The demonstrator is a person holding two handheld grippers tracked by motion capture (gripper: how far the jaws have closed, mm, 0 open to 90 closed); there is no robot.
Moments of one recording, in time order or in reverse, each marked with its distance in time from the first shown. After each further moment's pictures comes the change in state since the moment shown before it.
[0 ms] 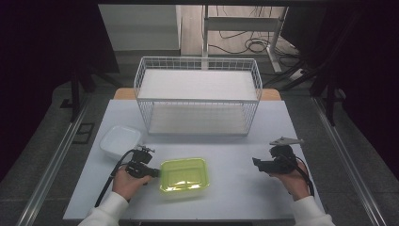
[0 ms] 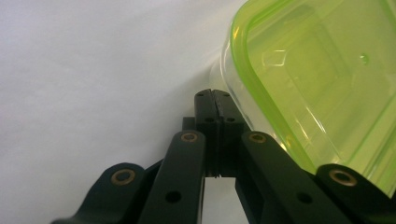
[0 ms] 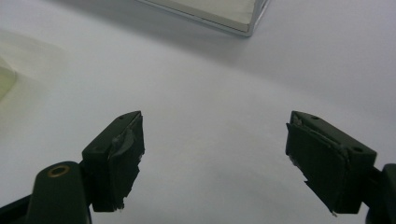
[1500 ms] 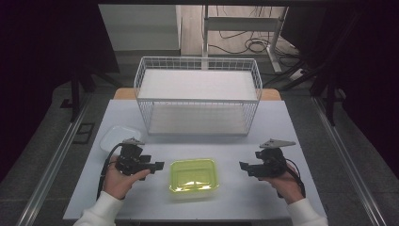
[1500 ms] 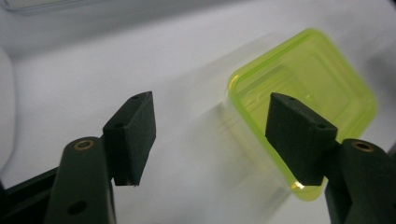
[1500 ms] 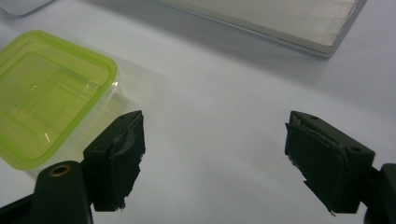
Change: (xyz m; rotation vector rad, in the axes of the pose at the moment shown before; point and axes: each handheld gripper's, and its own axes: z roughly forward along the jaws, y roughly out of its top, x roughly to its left) left arm -0.016 -0.001 -0.052 -0.210 0.066 0.064; right arm 0.038 0.010 -0.004 -0.027 0.163 -0.016
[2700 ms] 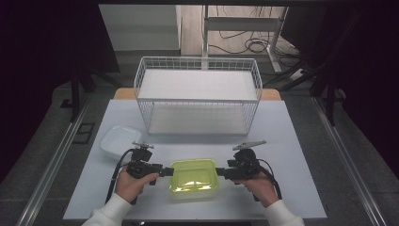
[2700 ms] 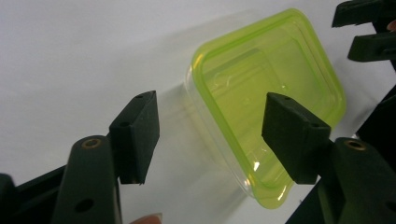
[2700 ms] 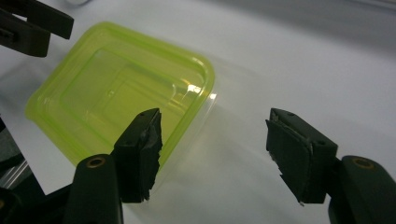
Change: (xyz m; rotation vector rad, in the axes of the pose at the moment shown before) left arm -0.008 -0.006 0.030 0.081 -0.172 -0.169; right arm 0.052 0.012 0.041 0.105 0.169 0.050
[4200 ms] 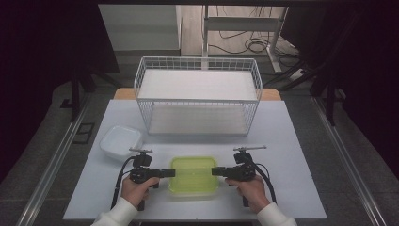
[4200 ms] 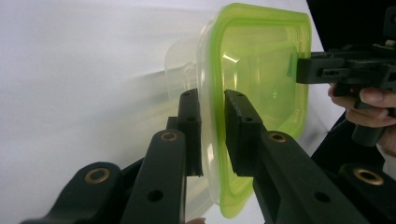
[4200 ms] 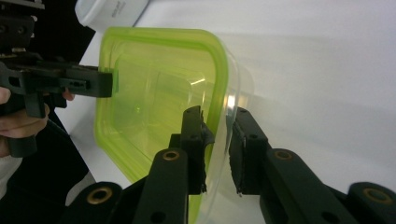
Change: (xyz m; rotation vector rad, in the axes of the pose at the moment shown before) left arm 0.002 -0.016 0.011 -0.108 -0.134 -0.119; right arm -0.005 -0.012 0.019 -0.046 0.202 0.288
